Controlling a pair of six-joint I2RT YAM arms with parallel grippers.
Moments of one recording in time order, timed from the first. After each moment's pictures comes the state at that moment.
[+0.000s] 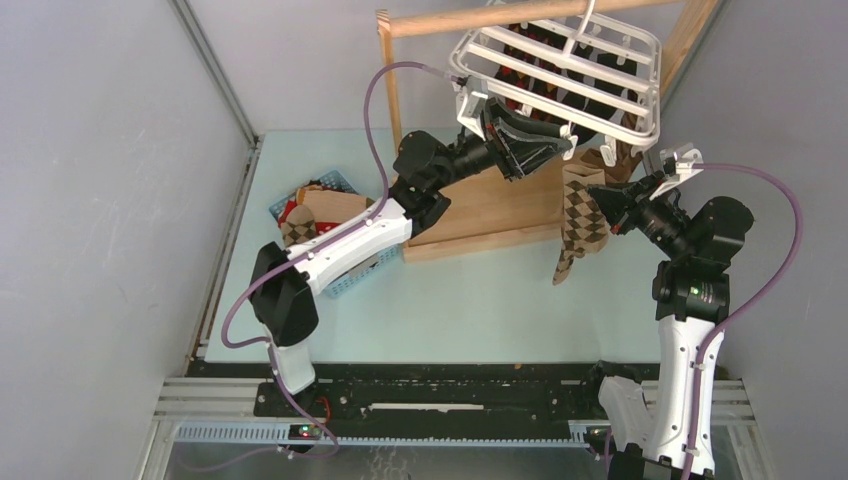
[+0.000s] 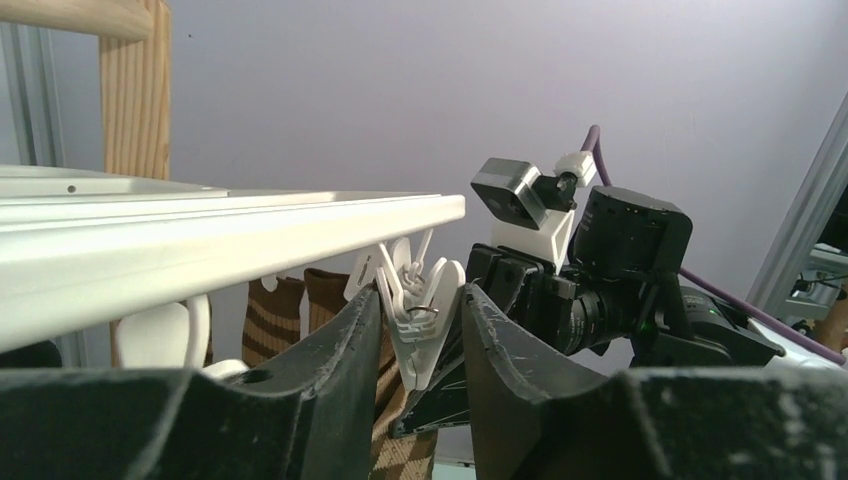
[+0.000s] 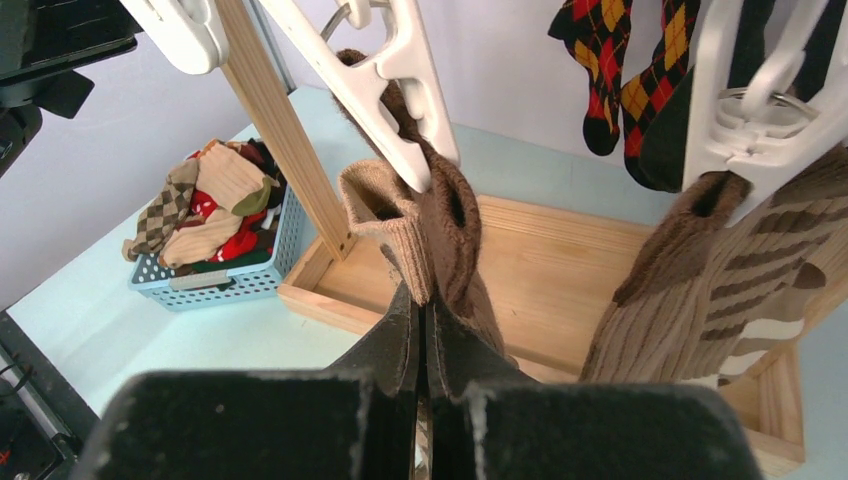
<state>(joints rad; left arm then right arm) -0.85 1.82 1.68 0.77 0.53 -0.55 -0.29 0.79 0.99 -0.16 -0.87 0.17</state>
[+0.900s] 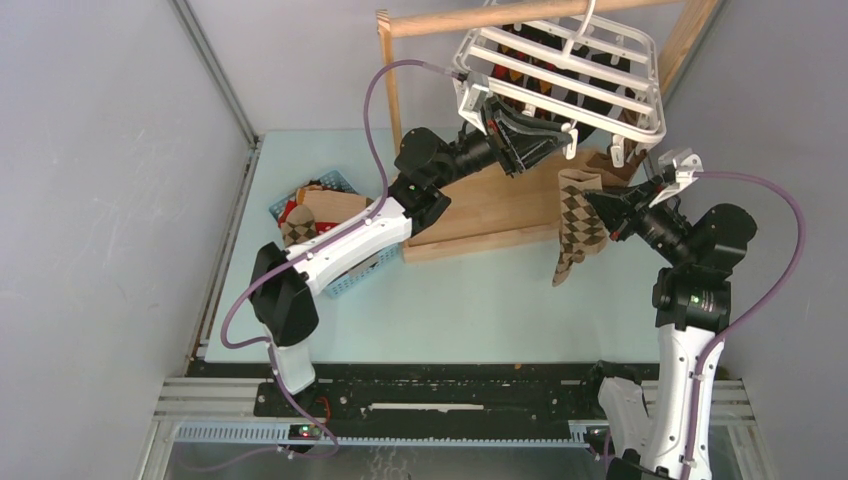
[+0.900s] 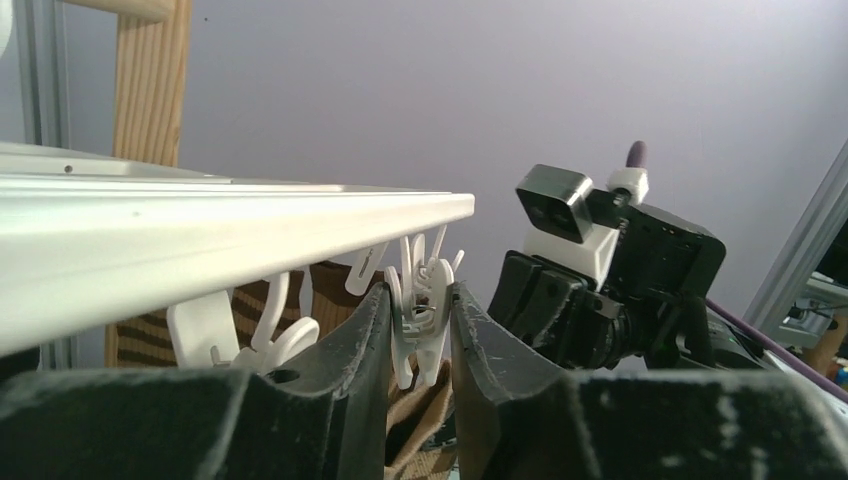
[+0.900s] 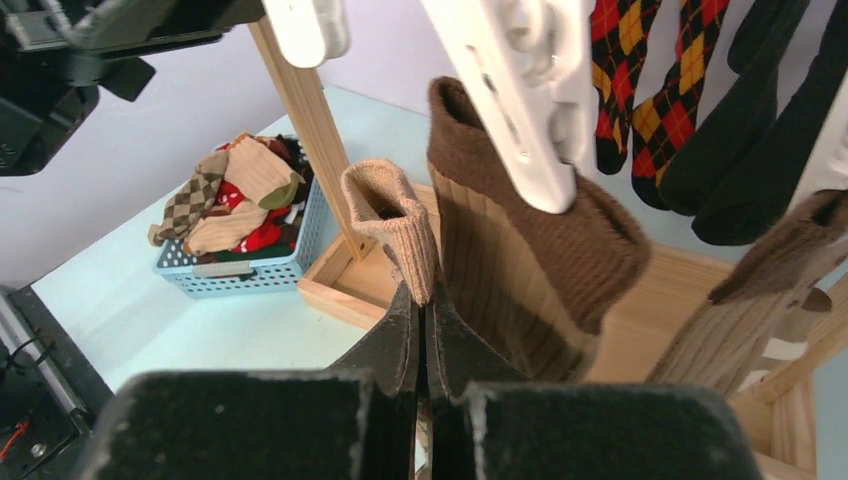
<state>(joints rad) -0.85 1.82 1.70 0.72 0.49 -0.59 -0.29 0.75 0.99 -0.16 -0.93 0.17</state>
